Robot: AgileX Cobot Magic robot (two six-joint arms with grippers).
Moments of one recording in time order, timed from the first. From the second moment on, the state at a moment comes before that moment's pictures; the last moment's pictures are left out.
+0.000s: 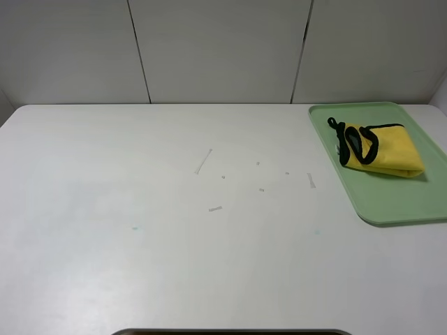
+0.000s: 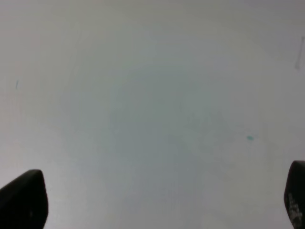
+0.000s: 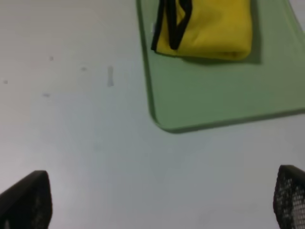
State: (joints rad) left arm -0.05 0.00 -0.49 0.07 1.06 -0.12; right arm 0.07 0.28 -0.70 0.01 1.17 0.10
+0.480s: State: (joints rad) left arm -0.05 0.00 -0.49 0.07 1.06 -0.12; right arm -0.05 0.06 -0.50 0.01 1.05 0.09
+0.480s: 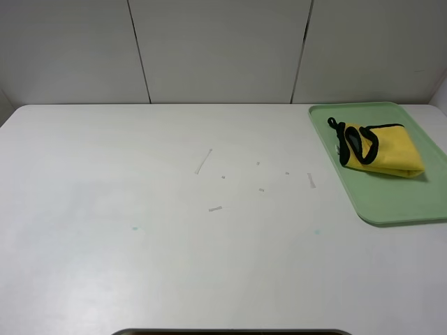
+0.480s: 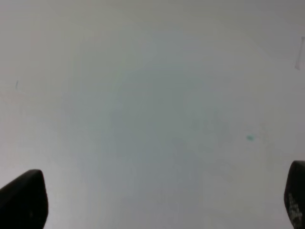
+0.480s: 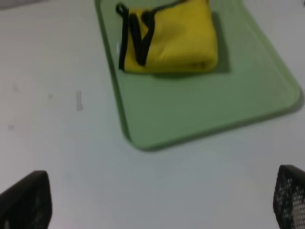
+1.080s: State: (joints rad) left arm -0.05 0.00 -0.49 0.07 1.06 -0.12; right arm -0.06 -0.01 -0.49 0.00 1.03 0.07
